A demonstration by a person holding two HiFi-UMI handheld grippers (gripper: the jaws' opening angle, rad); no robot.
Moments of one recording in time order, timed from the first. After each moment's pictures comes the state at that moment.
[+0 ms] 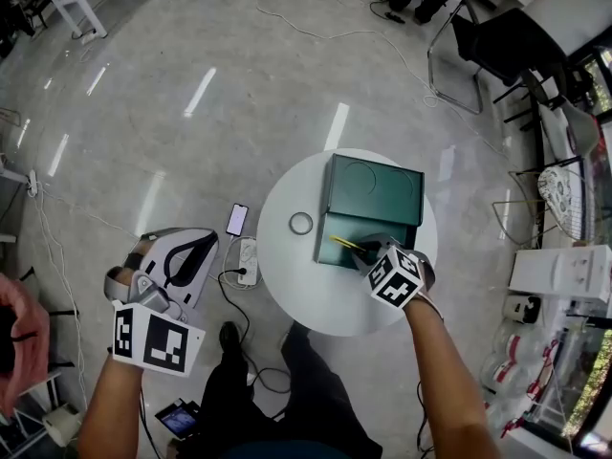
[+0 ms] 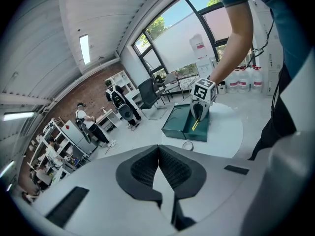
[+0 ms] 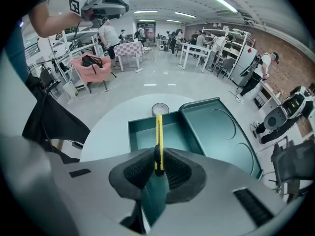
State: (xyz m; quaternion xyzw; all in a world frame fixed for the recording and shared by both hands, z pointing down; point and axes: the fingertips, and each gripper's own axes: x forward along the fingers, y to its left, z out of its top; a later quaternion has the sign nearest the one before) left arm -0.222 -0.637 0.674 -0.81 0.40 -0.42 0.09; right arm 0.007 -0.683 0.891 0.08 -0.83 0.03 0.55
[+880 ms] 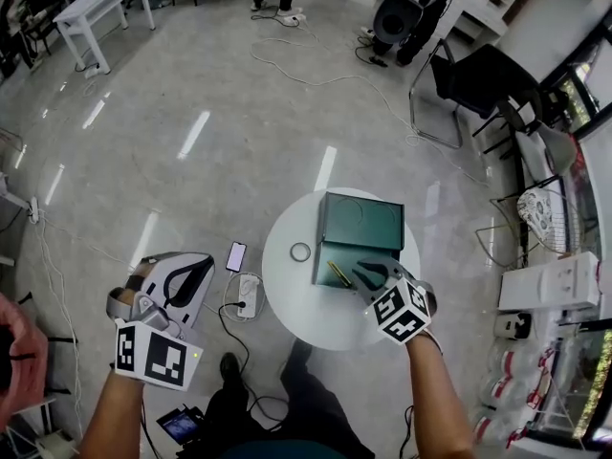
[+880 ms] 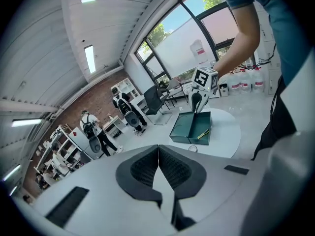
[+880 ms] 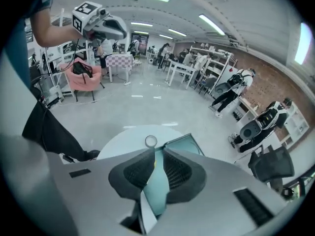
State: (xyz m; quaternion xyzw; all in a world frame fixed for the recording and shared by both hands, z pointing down) left arm -0.258 -0.585 0.560 -0.81 0.42 -0.40 0.12; right arm -0.029 -0.652 0.708 0.18 -0.85 -0.03 0.49
